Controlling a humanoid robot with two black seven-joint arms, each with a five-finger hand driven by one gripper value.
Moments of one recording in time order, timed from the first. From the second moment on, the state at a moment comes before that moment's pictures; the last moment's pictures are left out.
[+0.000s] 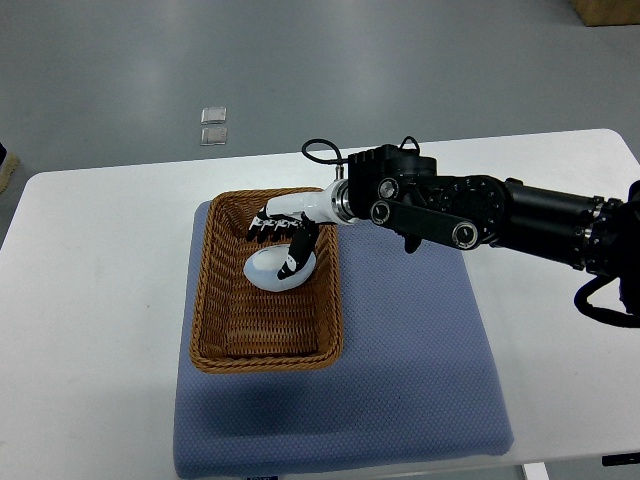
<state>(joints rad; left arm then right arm) -0.04 0.00 -0.08 -0.19 0.06 0.02 0.00 1.27 0.00 0.02 0.83 -0.89 0.31 -0.13</state>
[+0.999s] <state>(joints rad) -0.04 0.00 -0.08 -0.19 0.06 0.02 0.00 0.75 -0.09 1.09 0.79 -0.36 0.30 0.10</state>
